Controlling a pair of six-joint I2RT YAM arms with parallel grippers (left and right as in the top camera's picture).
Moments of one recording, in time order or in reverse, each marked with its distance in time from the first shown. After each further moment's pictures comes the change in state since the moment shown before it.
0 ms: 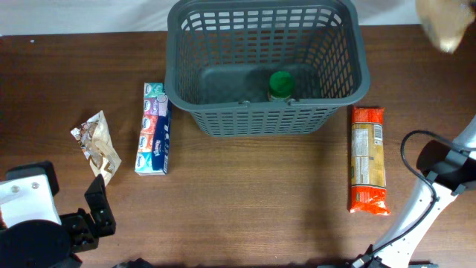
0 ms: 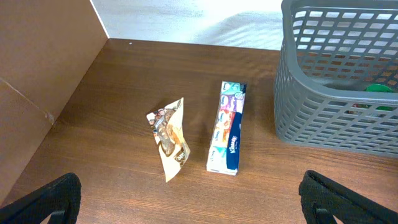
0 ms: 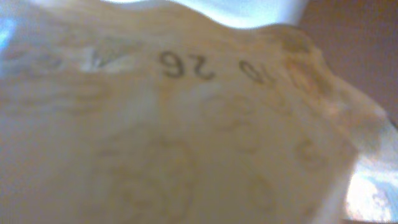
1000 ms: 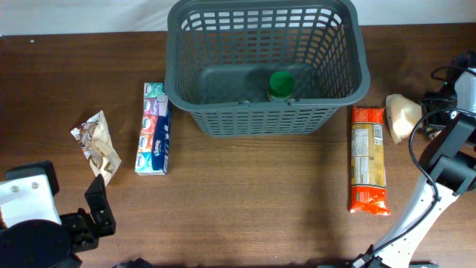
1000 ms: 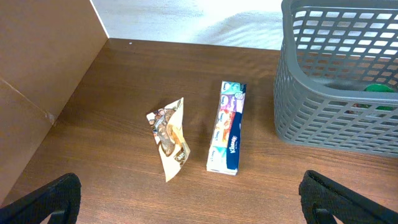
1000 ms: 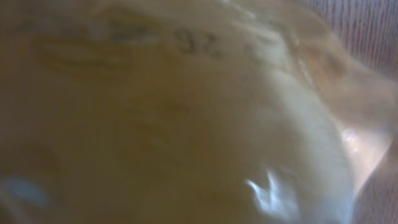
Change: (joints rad) left arm 0.000 0.000 0.000 0.000 0.000 0.000; right arm -0.033 0.030 -0.950 -0.078 0.554 0.221
